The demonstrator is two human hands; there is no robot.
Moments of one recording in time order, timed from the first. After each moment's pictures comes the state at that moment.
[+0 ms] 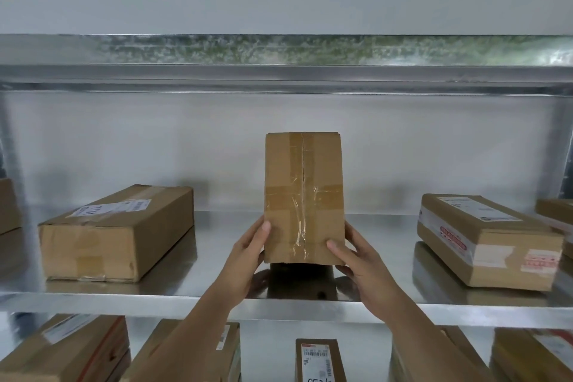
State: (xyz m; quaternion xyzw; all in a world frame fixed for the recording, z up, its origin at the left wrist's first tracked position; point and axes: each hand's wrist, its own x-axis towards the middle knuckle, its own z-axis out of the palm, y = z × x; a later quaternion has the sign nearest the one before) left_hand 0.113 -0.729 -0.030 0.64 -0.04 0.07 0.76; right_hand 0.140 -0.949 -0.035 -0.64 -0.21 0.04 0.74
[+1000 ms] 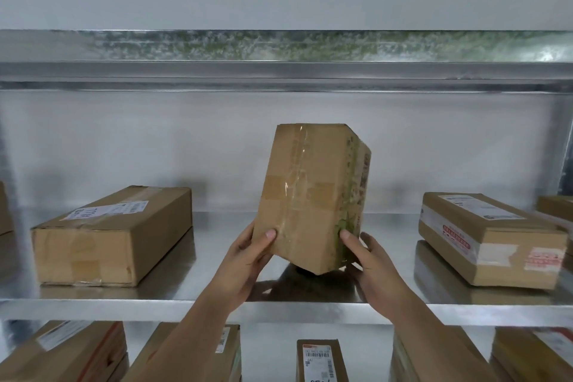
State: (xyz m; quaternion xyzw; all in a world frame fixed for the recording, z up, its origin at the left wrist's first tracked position) left_hand 0.123 -0.712 -0.038 0.58 -0.12 0.05 0.80; right_hand 0.149 -0.949 -0.036 -0.59 -0.12 0.04 0.80
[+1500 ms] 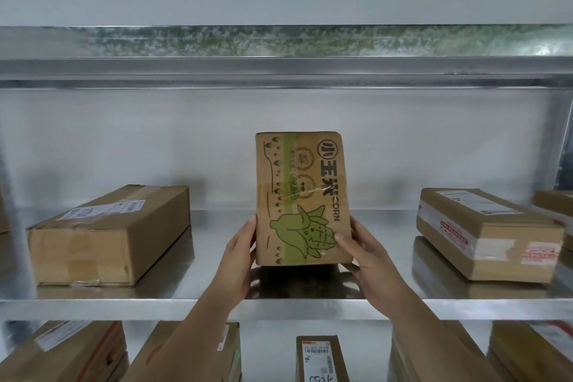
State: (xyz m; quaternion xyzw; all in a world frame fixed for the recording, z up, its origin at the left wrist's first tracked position) left_hand 0.119 -0.723 -0.031 0.63 0.00 0.09 0.77; right_hand 0.142 -0.948 -0.034 -0.62 -0.19 0.00 0.76
